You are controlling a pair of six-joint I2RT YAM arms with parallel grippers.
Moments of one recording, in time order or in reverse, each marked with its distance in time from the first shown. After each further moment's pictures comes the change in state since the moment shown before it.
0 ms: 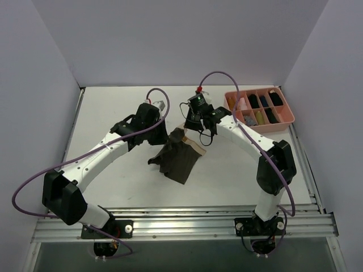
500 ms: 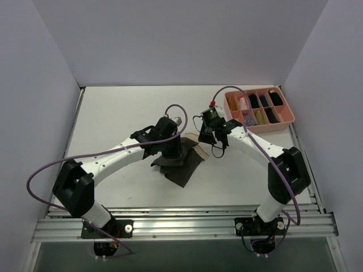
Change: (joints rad) left arm -0.138 0.071 -0.085 0.077 0.037 -0.074; right arm -0.053 -0.164 -0.314 0.042 0.011 -0.010
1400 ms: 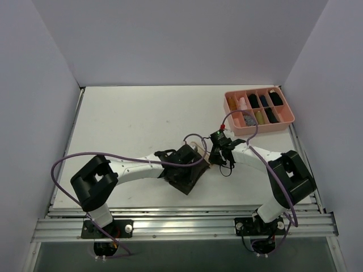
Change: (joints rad) left arm -0.238 0.170 -0.132 0.137 -0.050 -0.092; right arm -0.044 -0.051 -0.387 0.127 0.018 0.042
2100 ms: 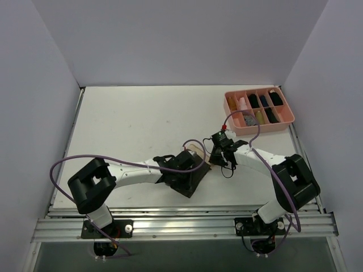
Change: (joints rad) left arm -0.055 -0.022 -0.094 0.040 0.007 -0.027; right arm 0.000 -0.052 -0.040 0.008 0.012 0.008
